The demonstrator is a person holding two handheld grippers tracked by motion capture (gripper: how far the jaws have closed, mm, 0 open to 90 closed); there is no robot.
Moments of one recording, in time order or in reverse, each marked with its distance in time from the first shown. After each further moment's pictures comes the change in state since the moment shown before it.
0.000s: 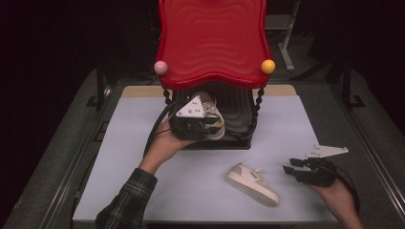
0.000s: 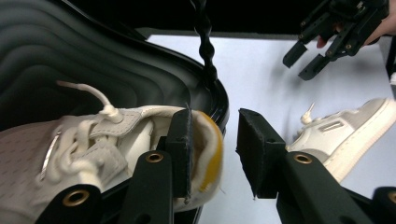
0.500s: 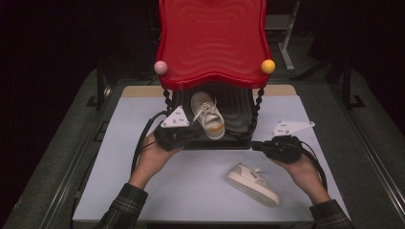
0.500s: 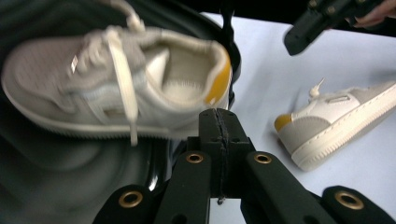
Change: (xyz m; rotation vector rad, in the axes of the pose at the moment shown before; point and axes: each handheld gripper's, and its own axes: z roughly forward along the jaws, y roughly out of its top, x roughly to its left) left arm -0.008 -0.041 -0.014 0.051 0.070 -0.143; right arm 0.047 0.099 0.037 -0.131 0.199 -0.156
